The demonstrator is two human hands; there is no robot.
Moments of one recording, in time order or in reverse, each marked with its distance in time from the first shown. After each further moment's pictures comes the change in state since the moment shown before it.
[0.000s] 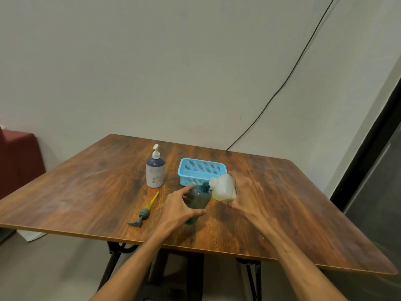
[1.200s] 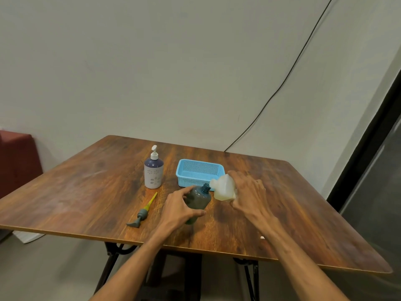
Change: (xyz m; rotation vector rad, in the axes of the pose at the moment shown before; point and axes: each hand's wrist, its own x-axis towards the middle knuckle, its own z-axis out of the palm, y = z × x) left_hand 0.001 0.002 0.006 0.029 -0.001 -0.023; right_hand -0.004 -0.006 -0.017 -0.098 -0.034 -0.003
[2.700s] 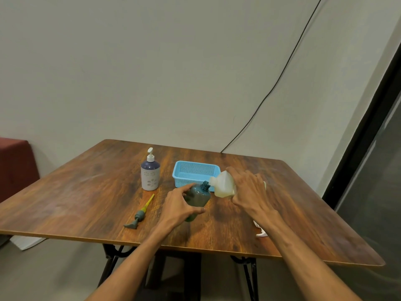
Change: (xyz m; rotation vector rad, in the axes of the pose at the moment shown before) left_hand 0.002 0.015 0.001 -0.002 -0.030 0.002; right_hand -0.001 0.005 -0.020 -0.033 0.039 -0.036
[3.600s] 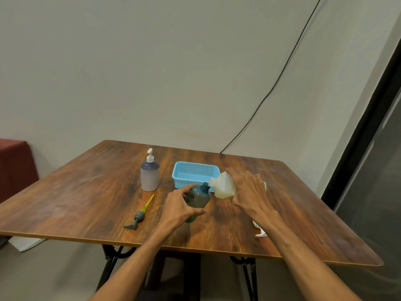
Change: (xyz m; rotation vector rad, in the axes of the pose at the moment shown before) left_hand -0.001 0.001 0.002 0.006 0.010 0.002; right_hand -0.002 -0.003 -0.007 -0.035 -0.009 0.001
